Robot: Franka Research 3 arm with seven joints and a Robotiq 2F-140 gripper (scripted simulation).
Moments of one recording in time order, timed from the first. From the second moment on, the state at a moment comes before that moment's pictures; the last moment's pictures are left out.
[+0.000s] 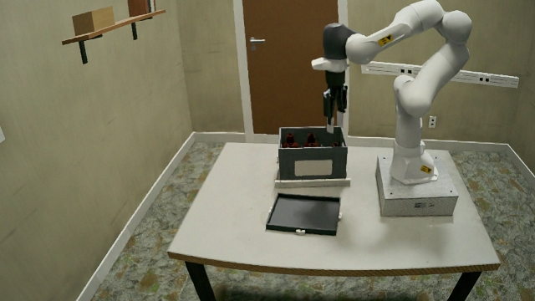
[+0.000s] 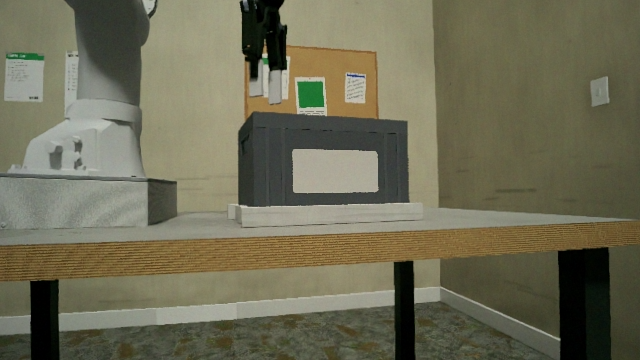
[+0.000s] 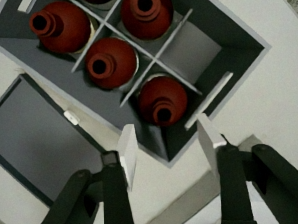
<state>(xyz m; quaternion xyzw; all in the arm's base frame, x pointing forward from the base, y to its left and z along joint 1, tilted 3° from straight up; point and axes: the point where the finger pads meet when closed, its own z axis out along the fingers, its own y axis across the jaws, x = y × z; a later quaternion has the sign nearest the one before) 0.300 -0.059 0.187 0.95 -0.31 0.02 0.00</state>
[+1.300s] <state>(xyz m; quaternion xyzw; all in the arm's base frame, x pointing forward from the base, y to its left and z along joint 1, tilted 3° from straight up) 0.297 -0.057 0.171 0.95 -0.31 0.02 0.00</state>
